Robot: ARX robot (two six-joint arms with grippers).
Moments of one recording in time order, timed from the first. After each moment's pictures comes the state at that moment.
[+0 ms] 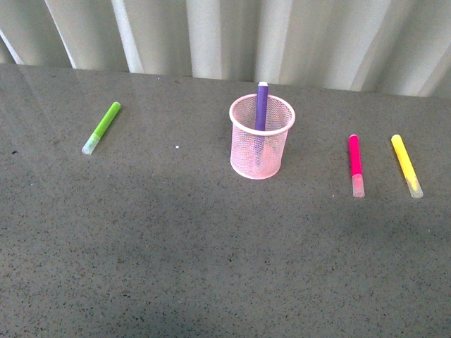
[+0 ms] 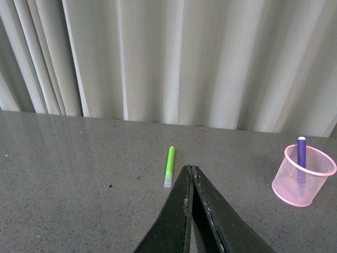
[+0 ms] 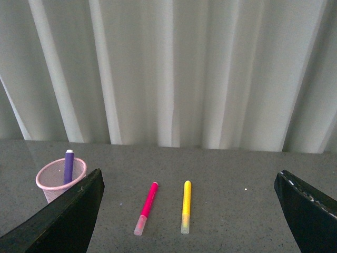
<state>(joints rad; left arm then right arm) 0.00 0.00 0.01 0.00 0.00 -0.01 0.00 0.00 0.02 0.00 0.00 0.00</state>
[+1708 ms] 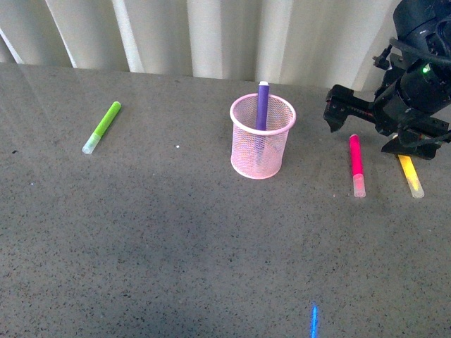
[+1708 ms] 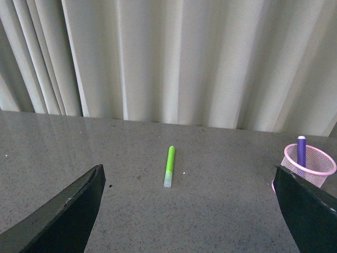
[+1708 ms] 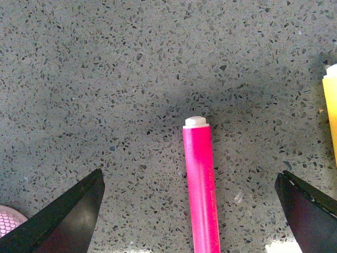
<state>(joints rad) 0.00 0.00 0.01 0.00 0.00 -0.01 0.10 2.32 1.42 -0.15 0.00 0.45</state>
